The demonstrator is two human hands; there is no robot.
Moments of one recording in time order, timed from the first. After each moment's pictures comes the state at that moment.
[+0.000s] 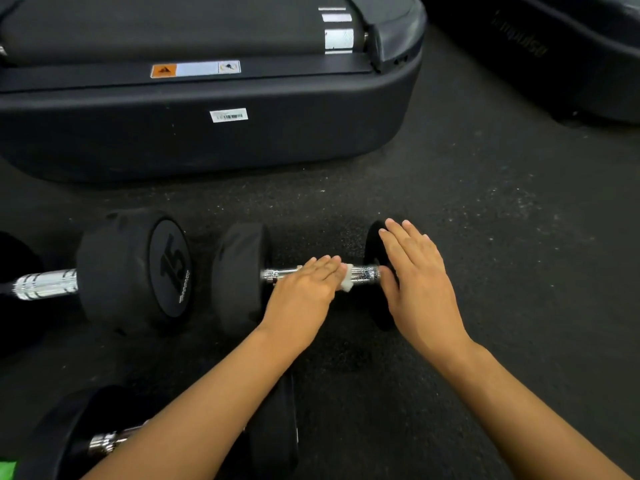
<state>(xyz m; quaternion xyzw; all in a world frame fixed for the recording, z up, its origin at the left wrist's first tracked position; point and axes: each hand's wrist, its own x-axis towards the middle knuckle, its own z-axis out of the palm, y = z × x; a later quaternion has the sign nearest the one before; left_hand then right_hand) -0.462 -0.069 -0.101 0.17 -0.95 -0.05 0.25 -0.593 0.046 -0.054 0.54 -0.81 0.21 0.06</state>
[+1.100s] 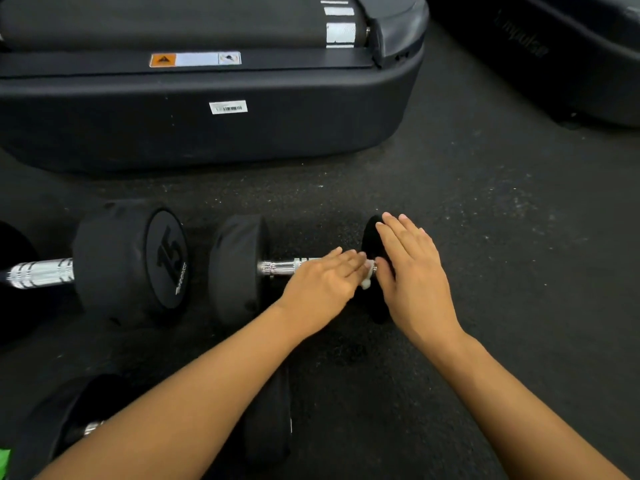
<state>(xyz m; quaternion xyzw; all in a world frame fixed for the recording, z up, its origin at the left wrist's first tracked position) -0.489 -0.064 -0.096 0.05 -0.96 -0.01 0.26 -0.596 0.042 -0.057 0.54 -0.81 0.22 0.10</state>
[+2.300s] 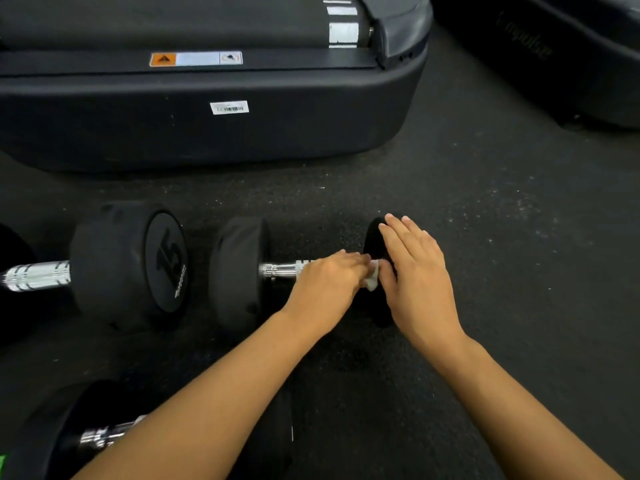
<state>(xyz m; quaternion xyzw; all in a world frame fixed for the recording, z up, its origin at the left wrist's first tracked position) -0.492 -0.063 -0.091 0.15 -0.95 -0.15 0.22 -0.595 0.038 -0.054 0.53 -0.82 0.20 0.10</state>
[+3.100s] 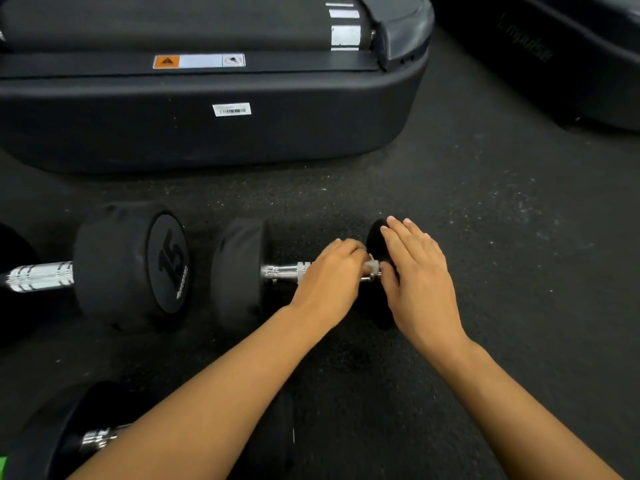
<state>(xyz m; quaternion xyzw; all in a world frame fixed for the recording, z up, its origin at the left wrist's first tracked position) -0.503 -0.060 -0.076 0.21 -0.94 -0.21 0.19 -0.596 0.039 -0.055 0.53 -0.81 0.20 0.10</state>
